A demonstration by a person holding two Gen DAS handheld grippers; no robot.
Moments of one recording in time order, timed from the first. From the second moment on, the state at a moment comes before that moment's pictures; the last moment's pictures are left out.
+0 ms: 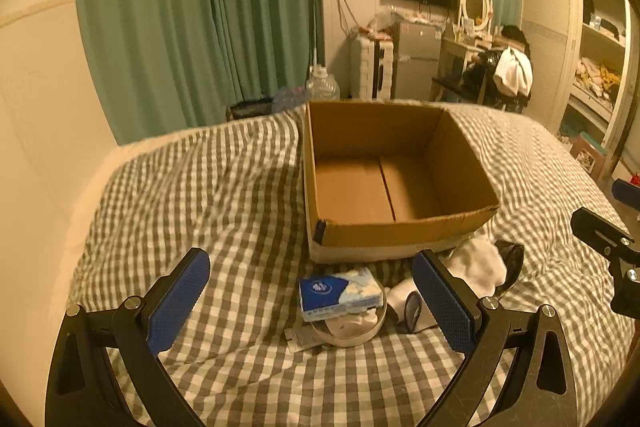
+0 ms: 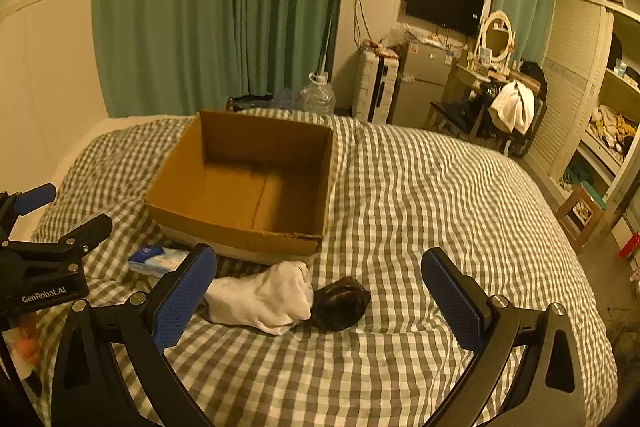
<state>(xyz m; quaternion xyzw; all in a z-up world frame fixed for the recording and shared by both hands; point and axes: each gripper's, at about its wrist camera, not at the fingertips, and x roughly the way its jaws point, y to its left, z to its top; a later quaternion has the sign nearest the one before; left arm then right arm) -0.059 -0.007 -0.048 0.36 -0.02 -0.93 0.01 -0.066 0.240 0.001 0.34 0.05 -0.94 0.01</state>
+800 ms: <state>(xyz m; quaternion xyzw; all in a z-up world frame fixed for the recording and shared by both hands) -0.106 -0.026 -0.148 0.49 -0.05 -0.87 -0.01 -0.140 0.198 -0.140 0.51 0.05 -0.86 0.08</state>
